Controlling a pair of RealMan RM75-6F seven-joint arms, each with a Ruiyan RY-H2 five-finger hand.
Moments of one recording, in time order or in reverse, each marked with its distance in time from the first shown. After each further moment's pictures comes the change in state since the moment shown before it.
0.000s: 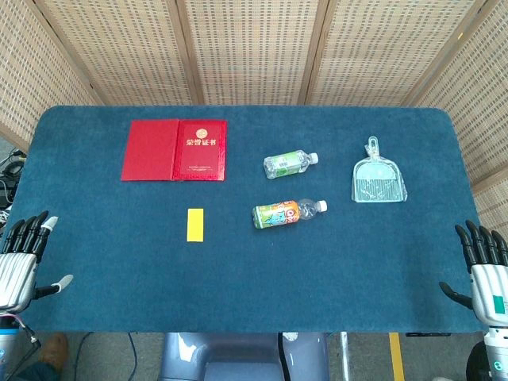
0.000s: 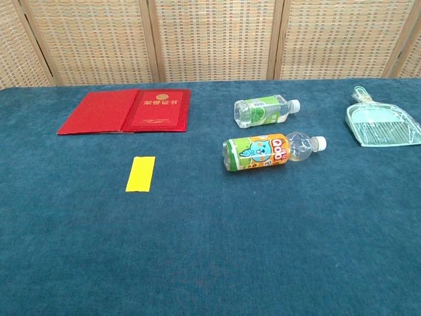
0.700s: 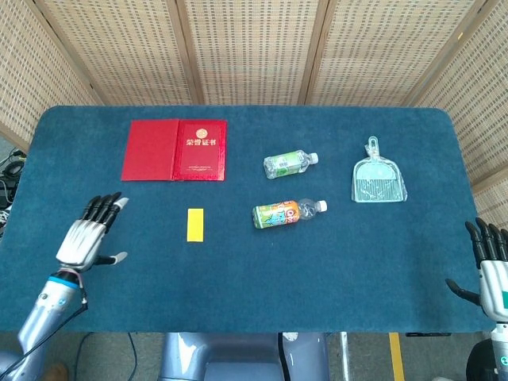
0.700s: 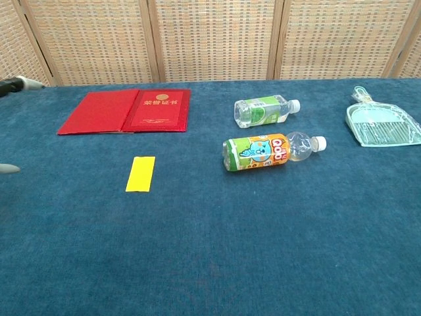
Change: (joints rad) left arm -0.283 -0.238 -0.090 0.265 -0.035 -0.336 -0.090; right arm 0.010 0.017 0.023 0.008 0.061 -0.040 0.042
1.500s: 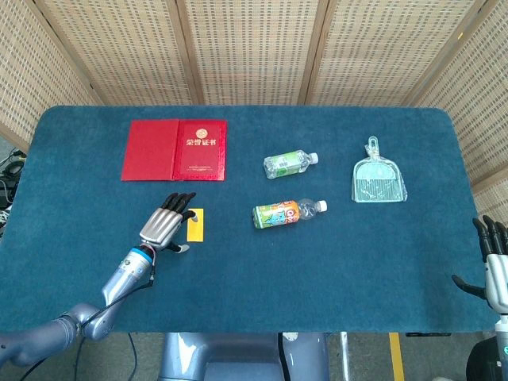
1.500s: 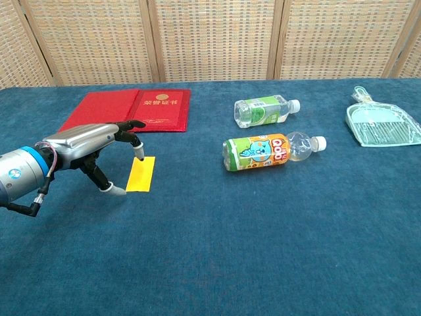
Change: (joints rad) left arm -0.275 -0.370 -0.031 0.364 -0.090 -0.249 -0.015; right arm 0.024 -0.008 0.020 0.046 0.079 -0.076 0.030
